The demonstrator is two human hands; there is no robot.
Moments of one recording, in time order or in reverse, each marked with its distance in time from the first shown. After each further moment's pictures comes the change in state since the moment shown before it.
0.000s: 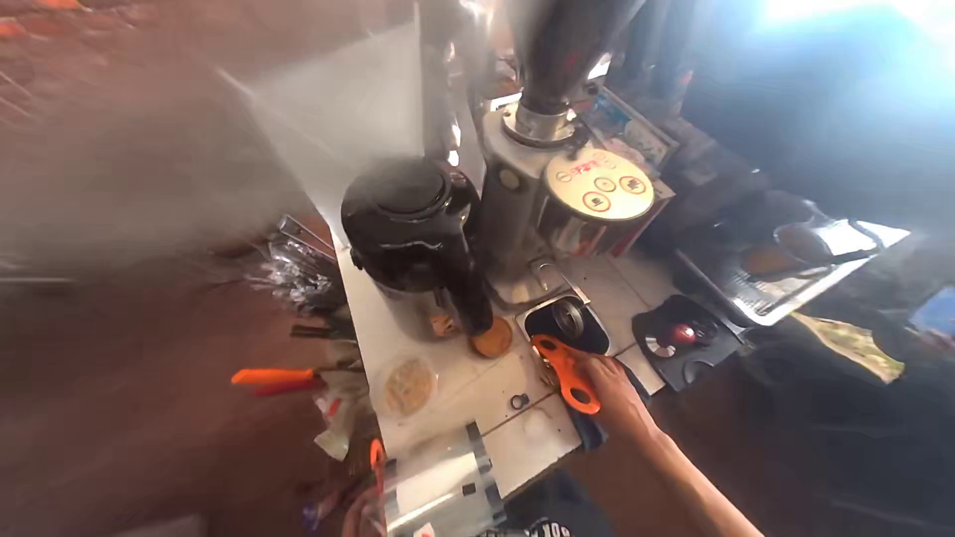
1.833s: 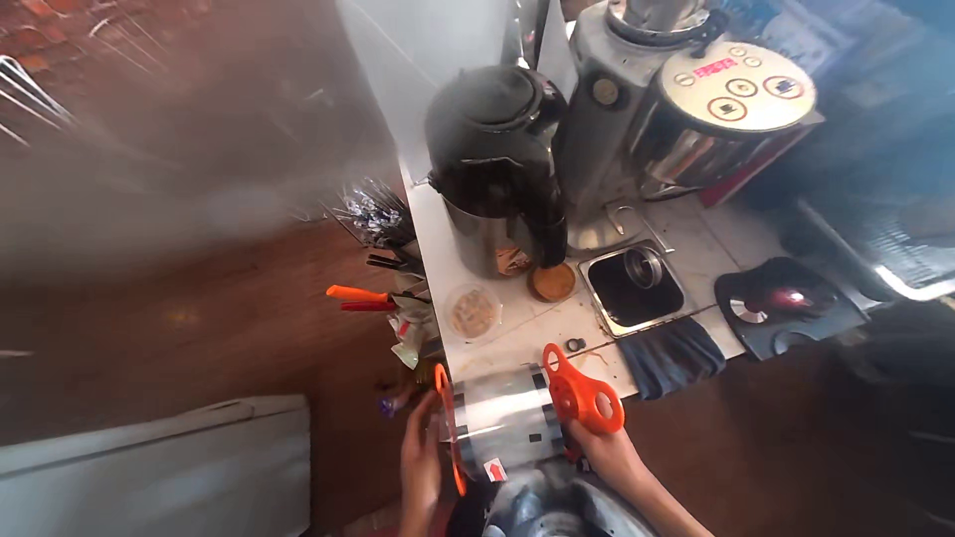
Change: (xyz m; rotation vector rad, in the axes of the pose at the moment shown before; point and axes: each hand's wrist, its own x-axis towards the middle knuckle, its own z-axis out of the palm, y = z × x) left_hand -0.004 0.025 -0.013 0.154 0.000 -0.027; right_hand -0.101 -0.141 0.064 0.987 -0.156 0.381
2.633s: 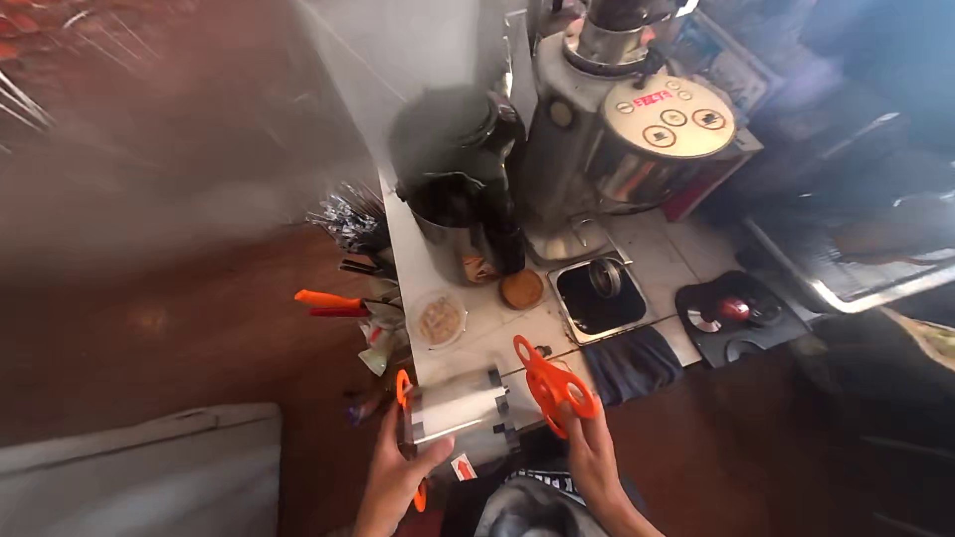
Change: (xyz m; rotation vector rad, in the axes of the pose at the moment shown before) left_hand -0.014 0.047 0.018 0.076 -0.113 -0.106; right_hand -0.007 0.000 -0.013 0.116 0.259 -0.286
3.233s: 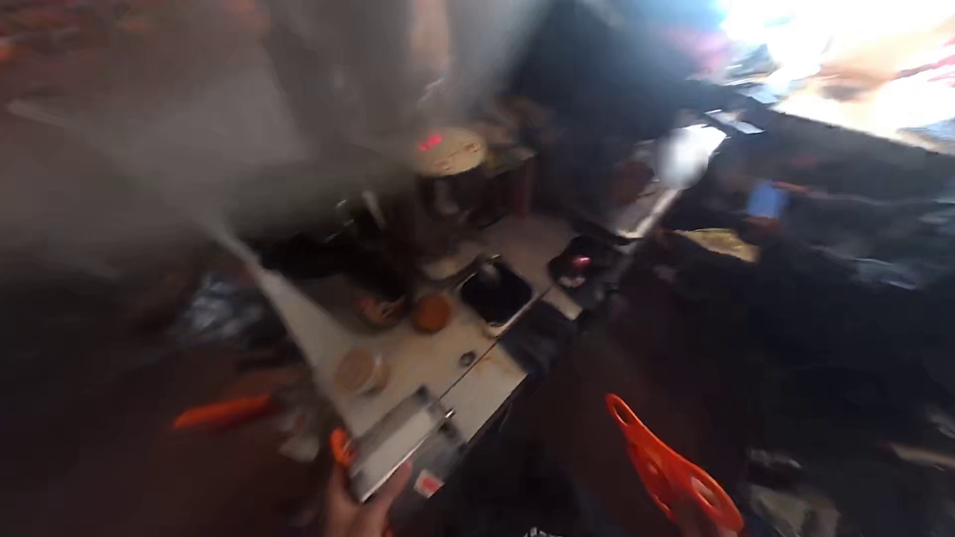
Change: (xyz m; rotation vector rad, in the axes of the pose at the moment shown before) left_hand 0.010 0.016 0.004 0.156 -0.137 0.042; right_hand -0.180 0.022 -0.114 -0.146 0.795 -0.055
